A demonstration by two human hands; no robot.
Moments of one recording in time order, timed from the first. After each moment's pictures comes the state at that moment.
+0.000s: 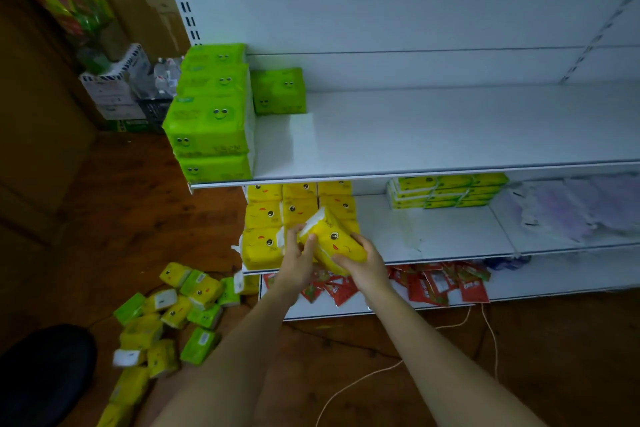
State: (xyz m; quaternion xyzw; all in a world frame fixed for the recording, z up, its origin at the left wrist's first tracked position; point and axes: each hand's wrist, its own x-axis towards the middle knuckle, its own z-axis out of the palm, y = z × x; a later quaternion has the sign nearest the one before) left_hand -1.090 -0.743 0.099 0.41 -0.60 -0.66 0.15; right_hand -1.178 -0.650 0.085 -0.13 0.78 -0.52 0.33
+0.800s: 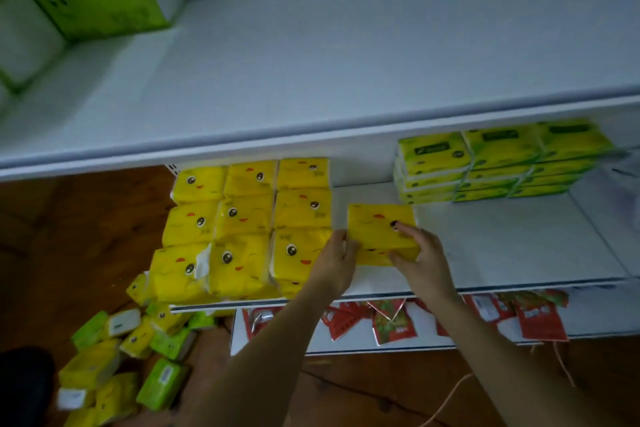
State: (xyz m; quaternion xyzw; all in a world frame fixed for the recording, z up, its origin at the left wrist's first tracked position) left_hand -1.318 -0.742 -0.110 0.39 -0.80 -0.46 0.01; right_hand -1.427 -0.632 -0.147 -0.26 0.81 -0.48 0.22
